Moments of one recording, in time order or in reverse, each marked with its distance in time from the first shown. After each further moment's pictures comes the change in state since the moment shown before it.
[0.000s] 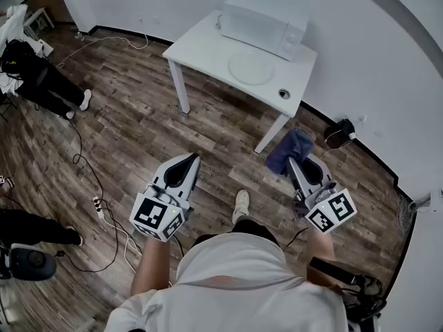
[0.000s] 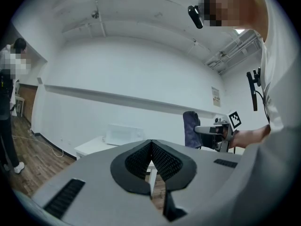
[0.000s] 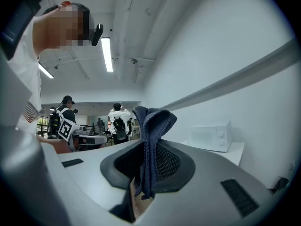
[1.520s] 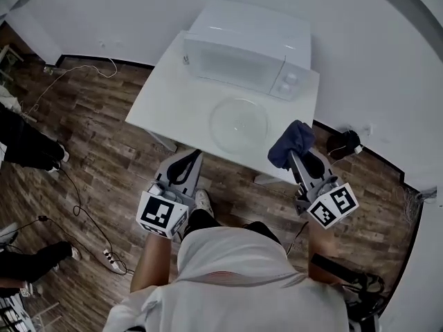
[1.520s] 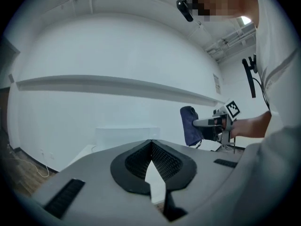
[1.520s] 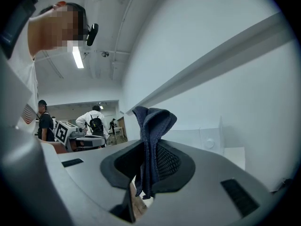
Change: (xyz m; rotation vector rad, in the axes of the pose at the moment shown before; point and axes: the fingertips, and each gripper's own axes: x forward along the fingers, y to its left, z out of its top) left arm 0.388 0.223 0.018 0.097 0.106 -0.146; right arm 0.265 -0.329 -0.004 0.105 0.026 -0.187
